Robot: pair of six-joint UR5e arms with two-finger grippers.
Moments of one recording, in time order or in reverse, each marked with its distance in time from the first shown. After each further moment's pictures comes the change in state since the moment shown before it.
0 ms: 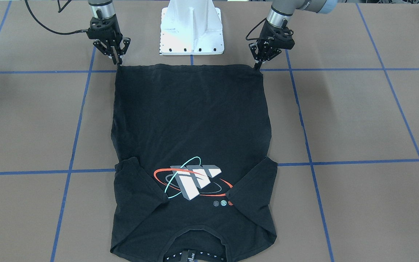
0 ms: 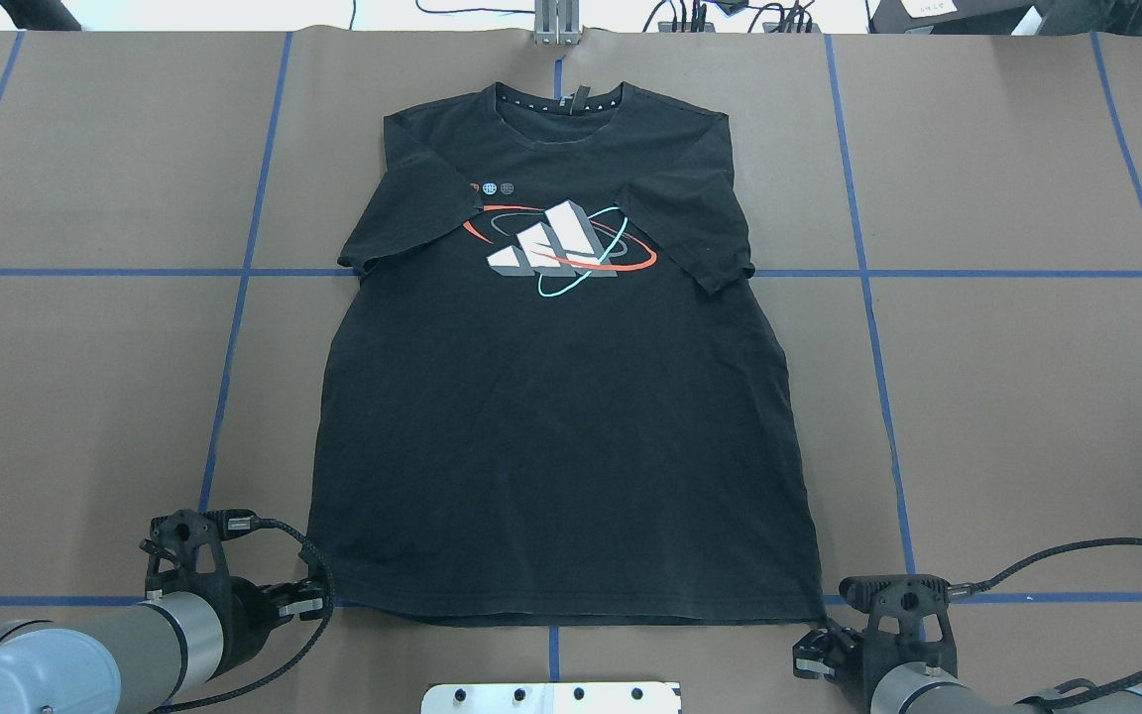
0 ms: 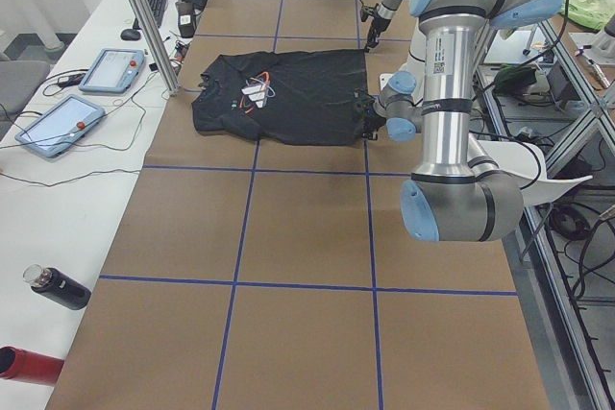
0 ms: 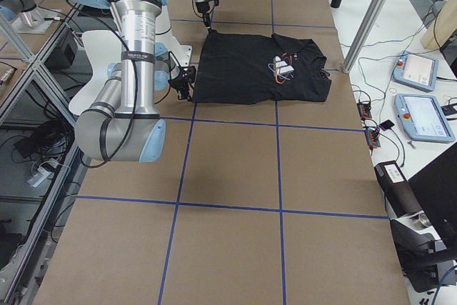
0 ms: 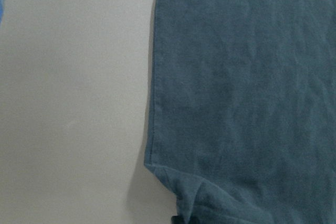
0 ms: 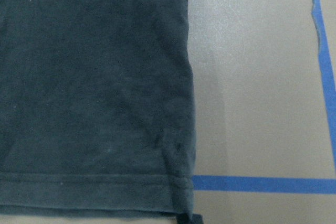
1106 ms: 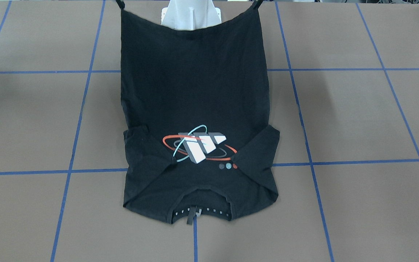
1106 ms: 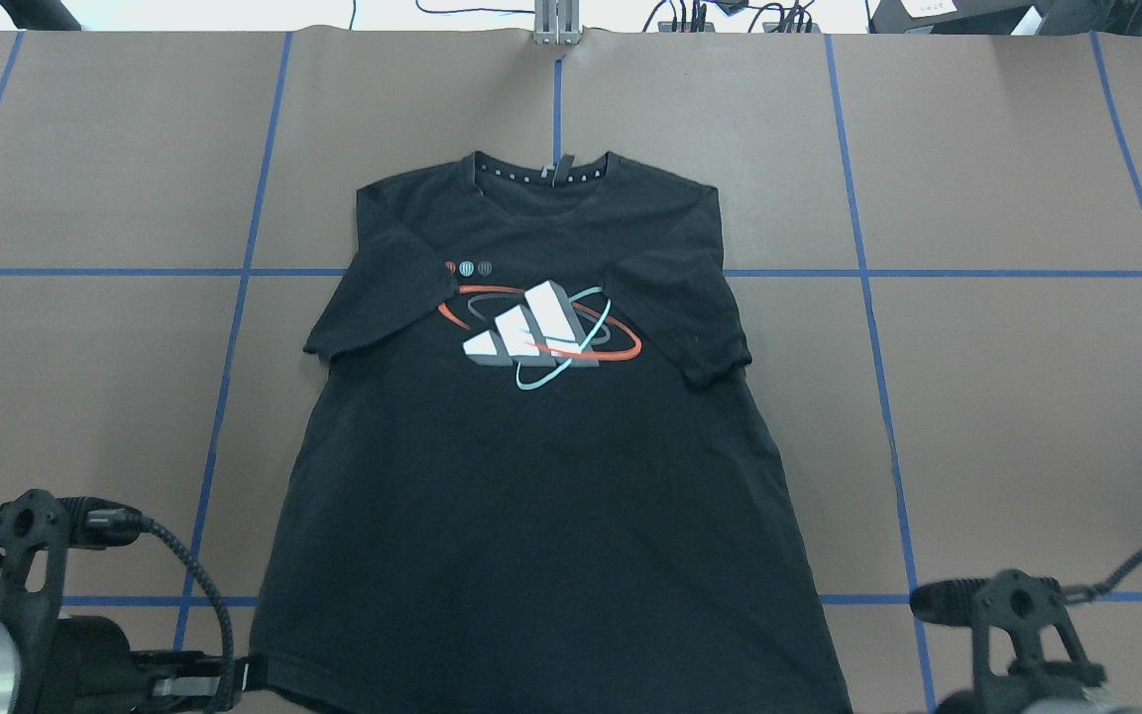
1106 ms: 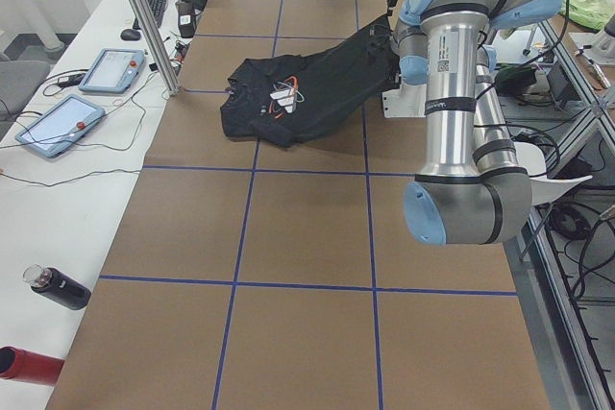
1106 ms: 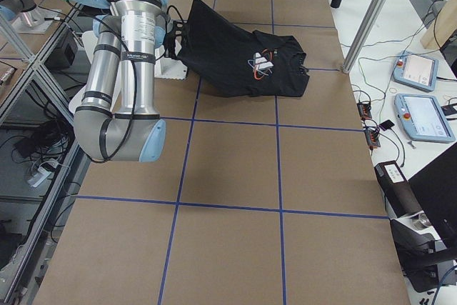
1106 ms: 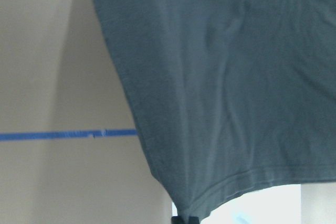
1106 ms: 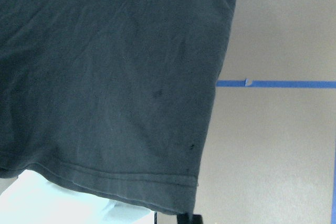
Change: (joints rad) left arm -0.043 0.032 -0.537 0.345 -0.317 0.083; right arm -0.013 0.026 0.548 -0.332 0.321 -0.021
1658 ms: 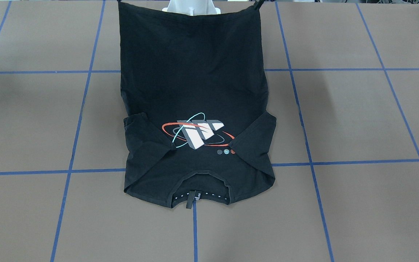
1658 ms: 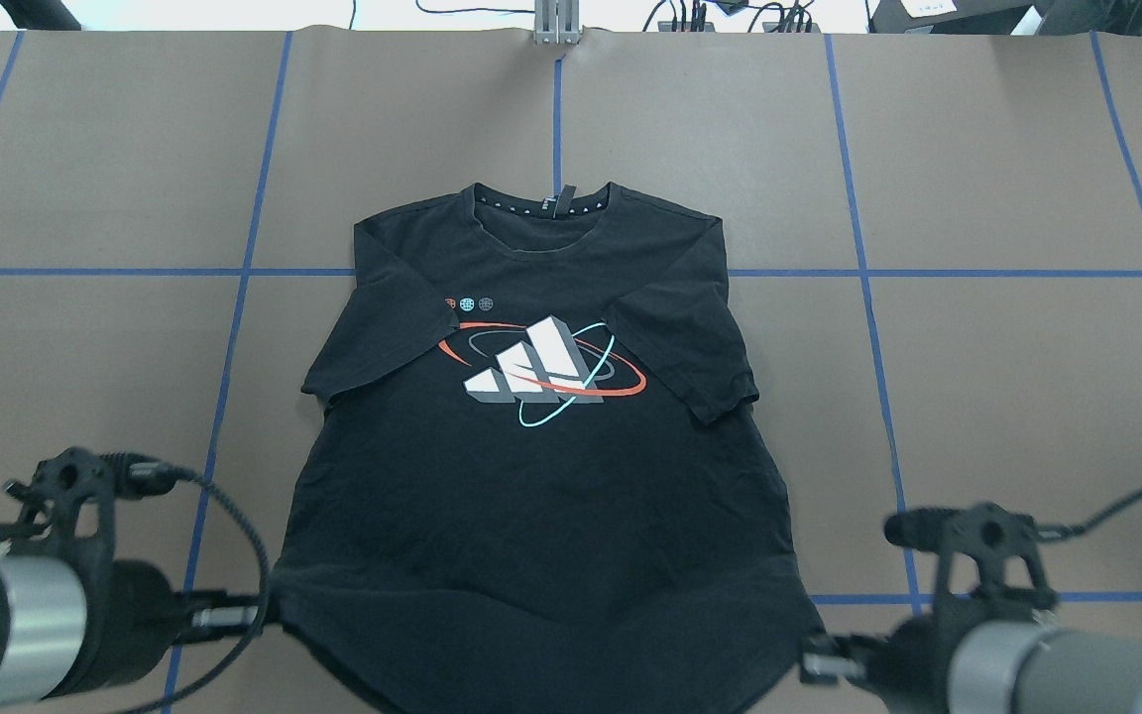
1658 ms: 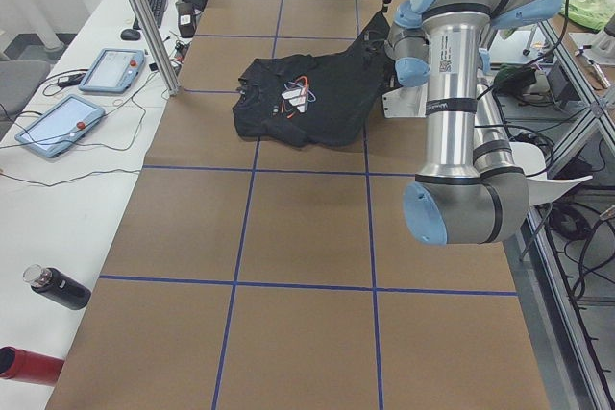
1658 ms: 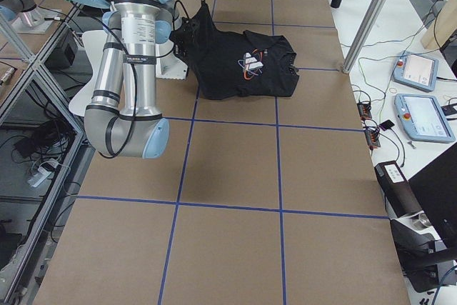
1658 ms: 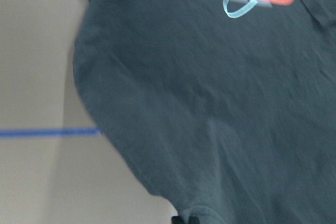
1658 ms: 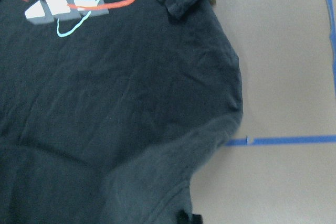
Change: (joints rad) left arm -0.154 -0.097 0.188 0.025 0.032 0.064; right arm 0.227 0.225 -0.196 -0.078 -0.003 -0.022
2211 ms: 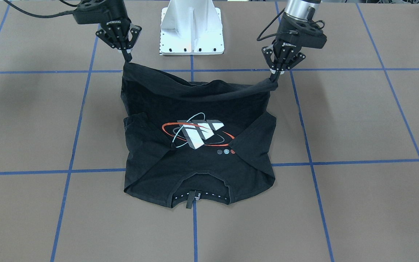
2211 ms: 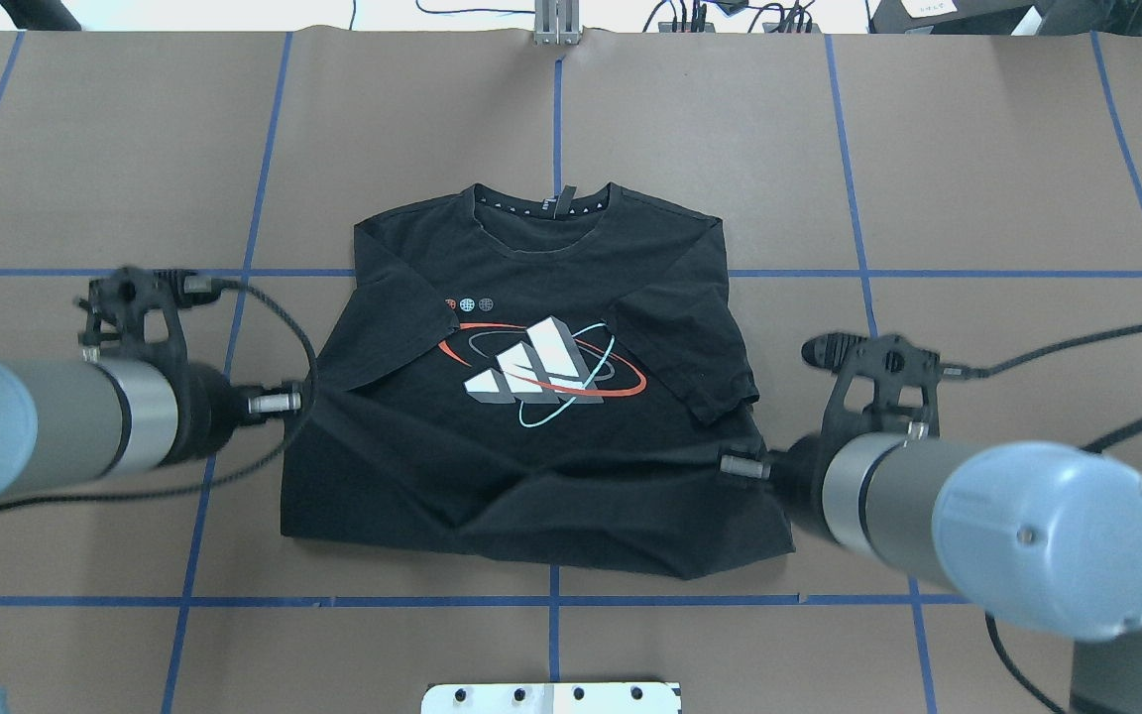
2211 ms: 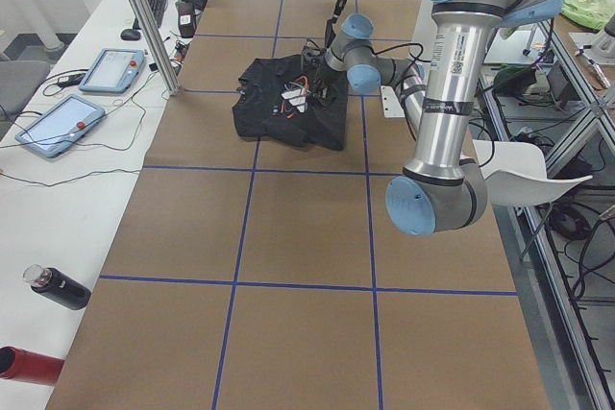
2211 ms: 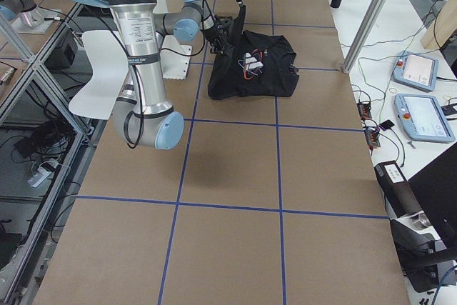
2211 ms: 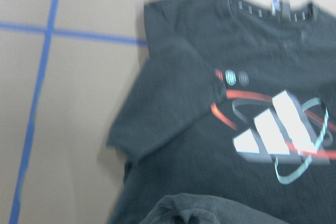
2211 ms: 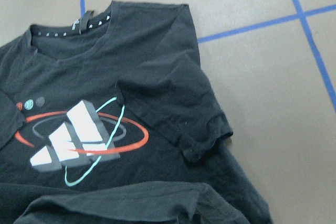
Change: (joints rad) left arm -0.297 -0.184 0.209 0.001 0.040 0.130; right arm 0.285 0.153 -0.157 -0.004 0.015 -0.073
